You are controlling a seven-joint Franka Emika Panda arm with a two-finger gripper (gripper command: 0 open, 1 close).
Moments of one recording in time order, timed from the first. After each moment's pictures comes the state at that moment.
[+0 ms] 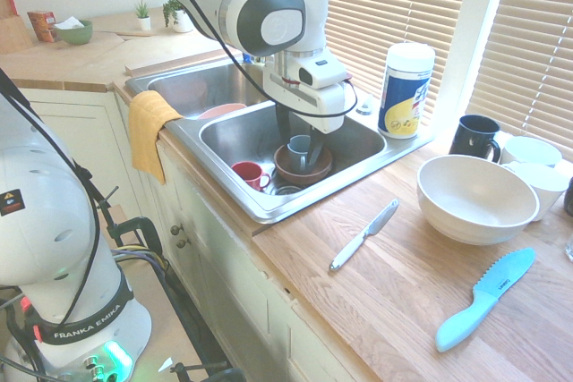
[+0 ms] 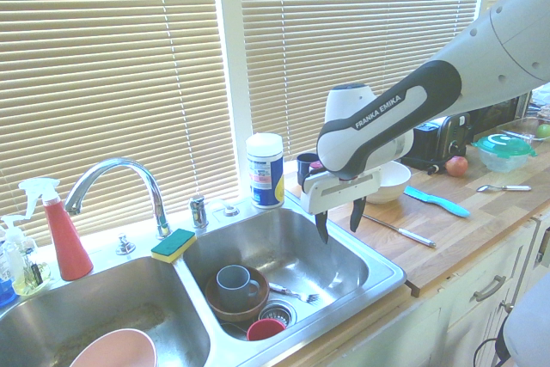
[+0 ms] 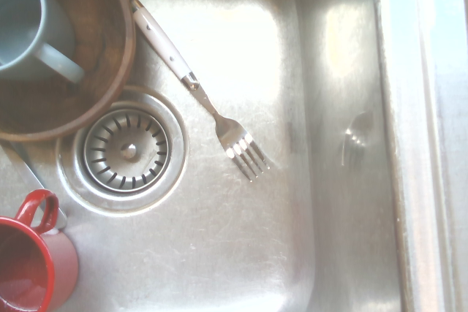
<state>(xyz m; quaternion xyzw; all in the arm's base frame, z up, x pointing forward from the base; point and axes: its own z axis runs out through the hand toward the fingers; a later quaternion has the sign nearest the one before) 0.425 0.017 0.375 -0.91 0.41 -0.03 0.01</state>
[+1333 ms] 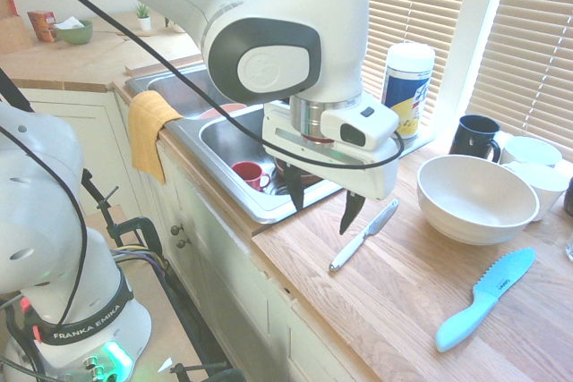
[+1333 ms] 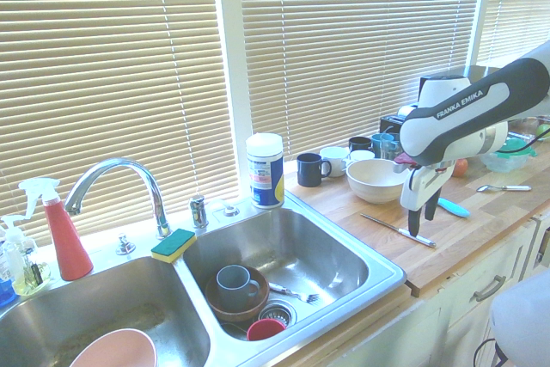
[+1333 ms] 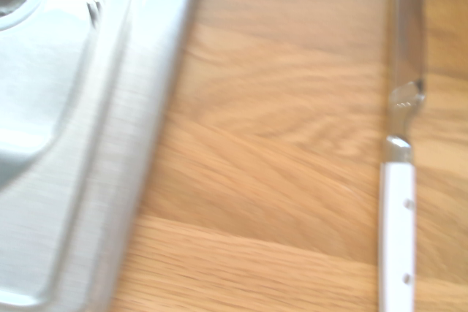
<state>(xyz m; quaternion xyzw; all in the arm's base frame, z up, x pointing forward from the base) 0.329 -0.157 0.376 -0.96 0.28 -0.04 -0.01</state>
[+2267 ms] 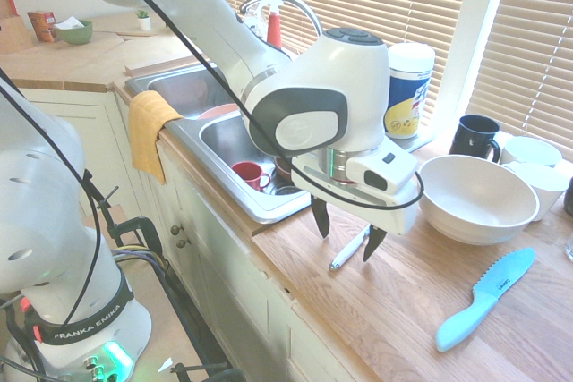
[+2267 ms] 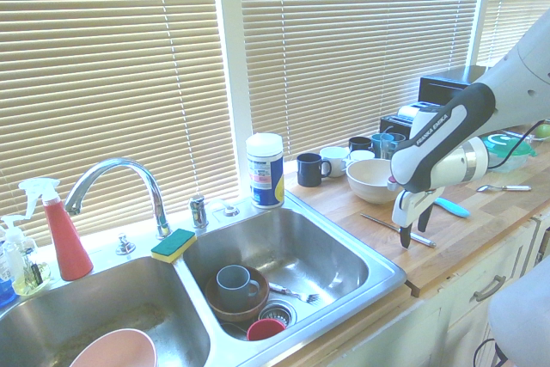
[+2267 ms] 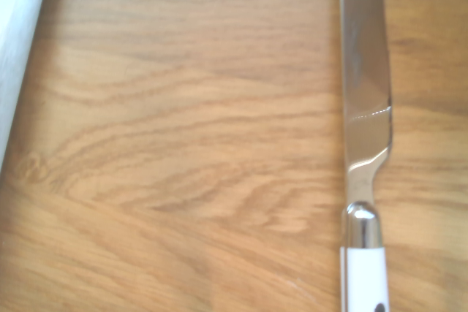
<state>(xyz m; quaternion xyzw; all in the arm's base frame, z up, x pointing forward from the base) 0.362 -0.173 0.315 -0.95 0.30 -0.05 -0.02</state>
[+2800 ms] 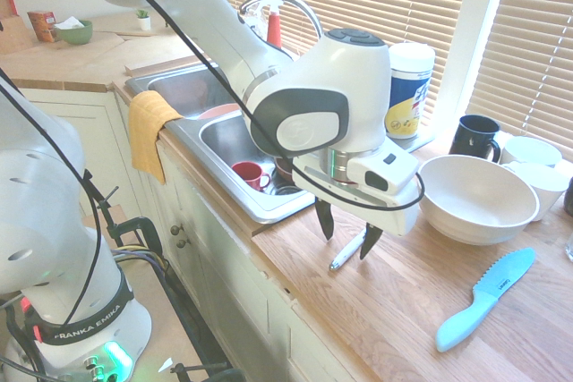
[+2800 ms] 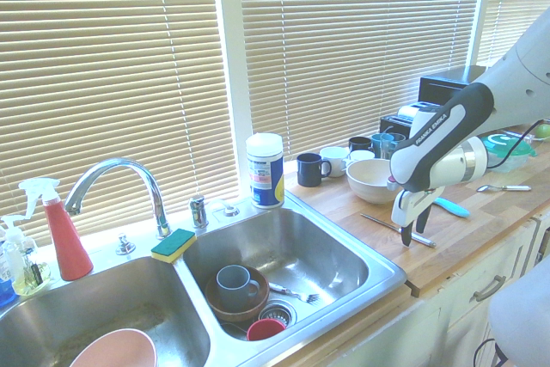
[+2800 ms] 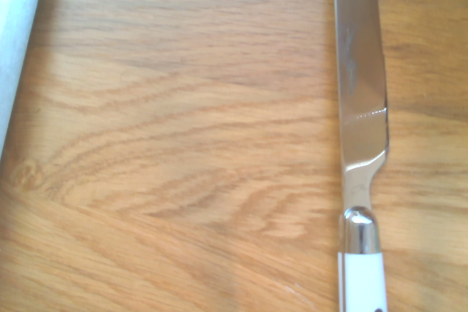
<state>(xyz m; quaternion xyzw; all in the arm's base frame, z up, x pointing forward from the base) 0.364 -0.174 0.315 -0.95 0.30 -0.05 -0.02</state>
